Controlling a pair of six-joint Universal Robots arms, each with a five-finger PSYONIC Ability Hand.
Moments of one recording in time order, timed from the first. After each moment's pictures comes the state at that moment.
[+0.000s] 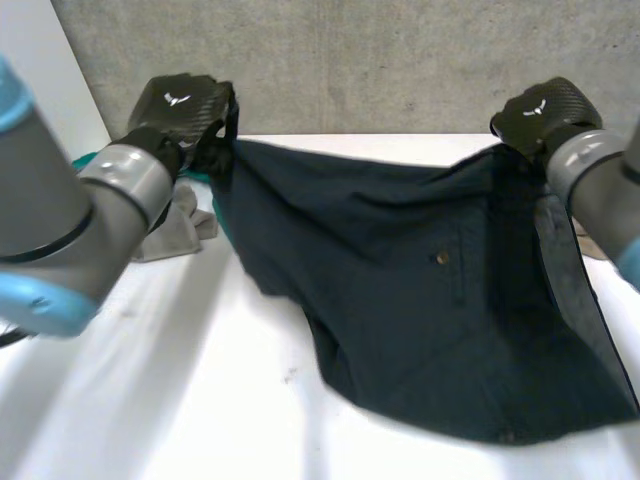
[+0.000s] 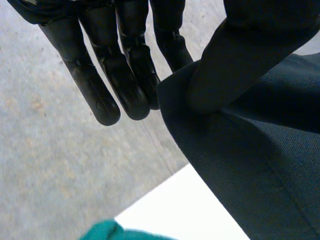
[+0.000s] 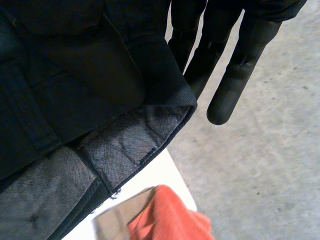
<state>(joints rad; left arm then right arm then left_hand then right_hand) 4.26 -1.89 -1.29 3.26 -1.51 3.34 1.91 -1.17 1.12 0.15 1.58 2.38 1.14 1.20 1.19 1.20 1.01 1.17 1.18 1.20 1.20 1.02</state>
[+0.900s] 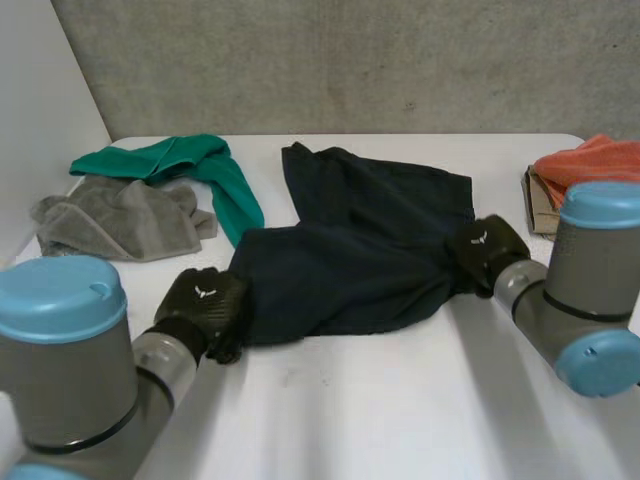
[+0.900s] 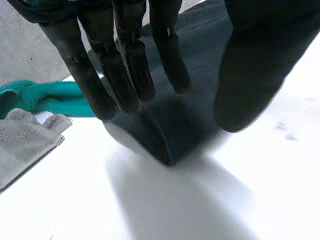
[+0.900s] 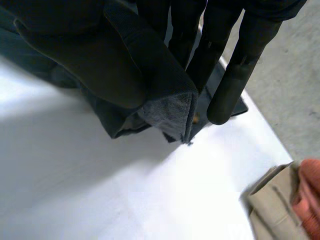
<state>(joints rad) 4.14 -1.83 -1.82 3.24 -1.67 3.35 1.91 -1.02 1.49 -0.08 1.48 2.46 0.77 0.80 0.80 0.80 0.62 1.17 1.18 1.20 1.20 1.02</state>
